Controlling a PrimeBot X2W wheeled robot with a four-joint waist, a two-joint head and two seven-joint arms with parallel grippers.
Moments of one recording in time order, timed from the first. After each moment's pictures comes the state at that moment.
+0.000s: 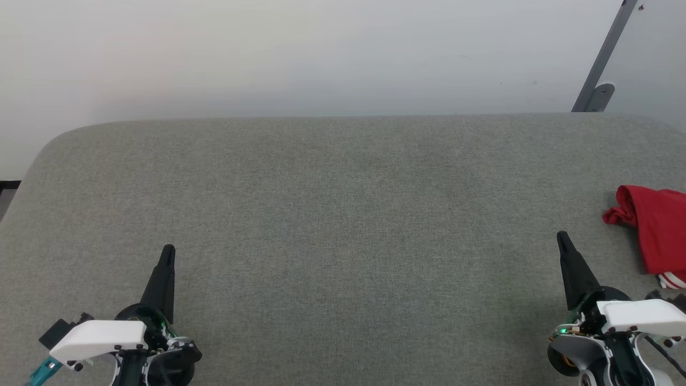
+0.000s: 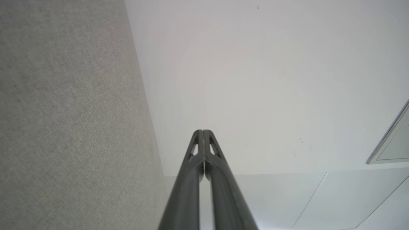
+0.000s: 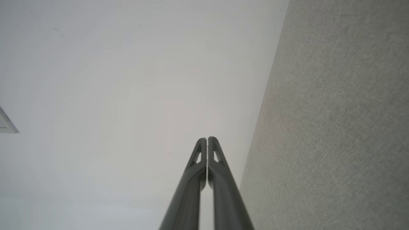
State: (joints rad) left arm -0.10 0.06 0.10 0.25 -1.63 -0.13 0.10; right arm -0.11 -0.05 -0.11 0.24 1.61 0.13 0.11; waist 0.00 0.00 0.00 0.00
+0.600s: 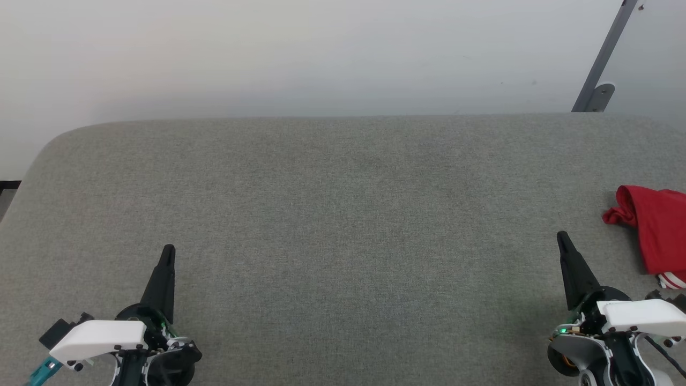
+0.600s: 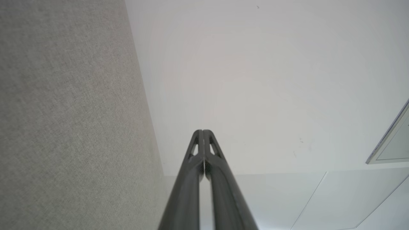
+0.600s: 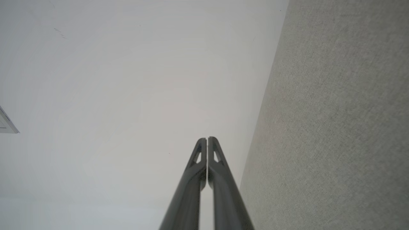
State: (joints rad) left arm -0.10 0.06 0.10 0.25 -1.63 -0.13 0.10; right arm -0.11 -0.05 -0.11 0.24 1.61 0.13 0.11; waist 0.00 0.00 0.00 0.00
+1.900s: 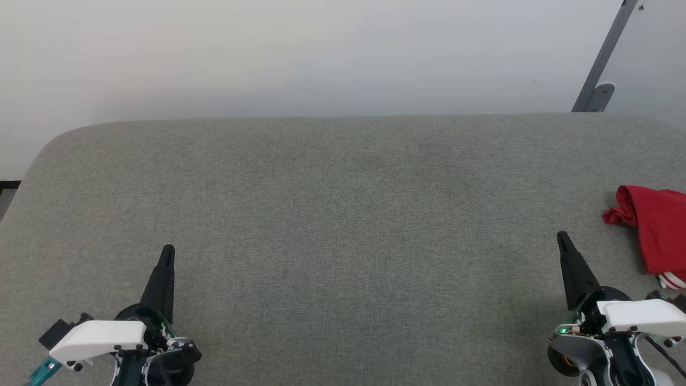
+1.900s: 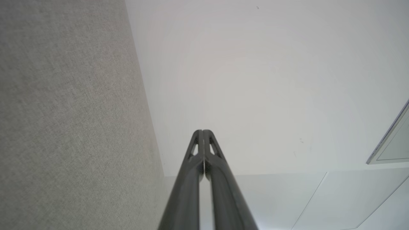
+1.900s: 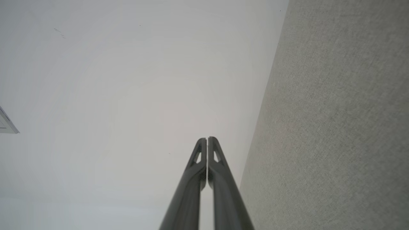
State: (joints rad) left arm -0.10 0.06 0.11 0.25 -1.62 -0.13 0.11; right arm -0.11 -0.05 -0.11 0.24 1.61 0.13 0.11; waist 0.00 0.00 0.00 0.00
